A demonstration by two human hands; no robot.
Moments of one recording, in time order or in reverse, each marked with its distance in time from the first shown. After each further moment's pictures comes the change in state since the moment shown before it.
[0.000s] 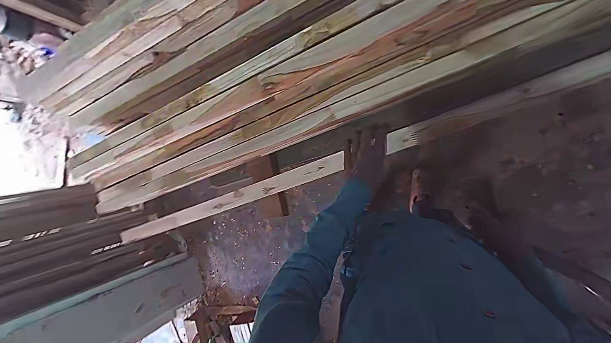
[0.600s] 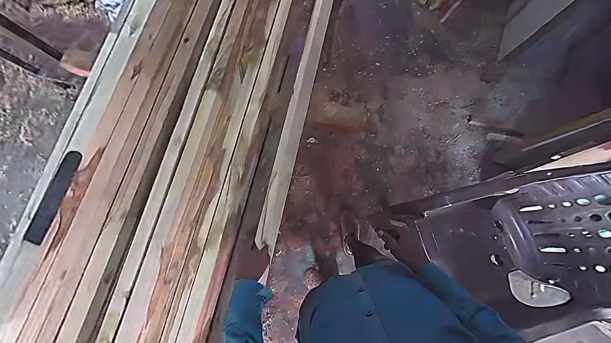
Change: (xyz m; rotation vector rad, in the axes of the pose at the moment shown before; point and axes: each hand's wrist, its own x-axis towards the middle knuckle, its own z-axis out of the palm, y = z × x) left_hand 0.132 0.171 0.004 0.021 -0.482 0.182; right_hand -0.033 0.082 -0.090 0.426 0.468 0.371
